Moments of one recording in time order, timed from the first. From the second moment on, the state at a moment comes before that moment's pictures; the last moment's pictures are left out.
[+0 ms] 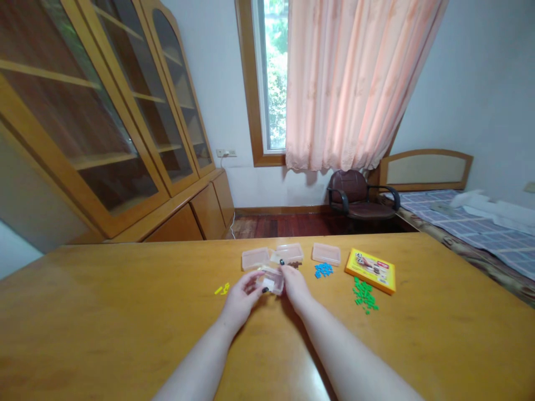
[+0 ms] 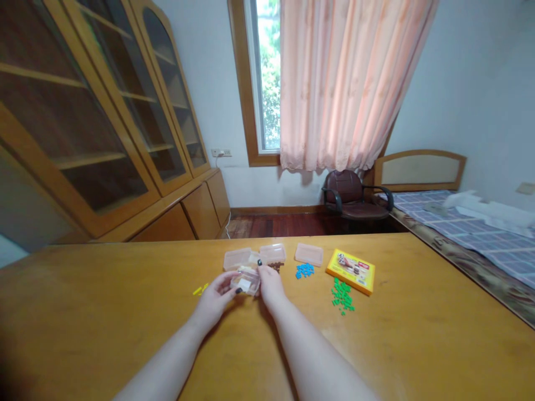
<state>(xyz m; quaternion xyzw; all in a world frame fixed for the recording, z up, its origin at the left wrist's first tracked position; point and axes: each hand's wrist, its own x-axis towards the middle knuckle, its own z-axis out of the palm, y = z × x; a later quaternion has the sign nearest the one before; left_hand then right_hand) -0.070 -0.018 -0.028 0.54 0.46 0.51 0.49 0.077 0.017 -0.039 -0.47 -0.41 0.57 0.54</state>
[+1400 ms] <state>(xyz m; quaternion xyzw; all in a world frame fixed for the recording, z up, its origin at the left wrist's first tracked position) -0.135 -0.005 -0.017 0.59 0.80 0.00 0.05 0.074 0.017 -0.052 -0.54 -0.52 0.45 0.48</state>
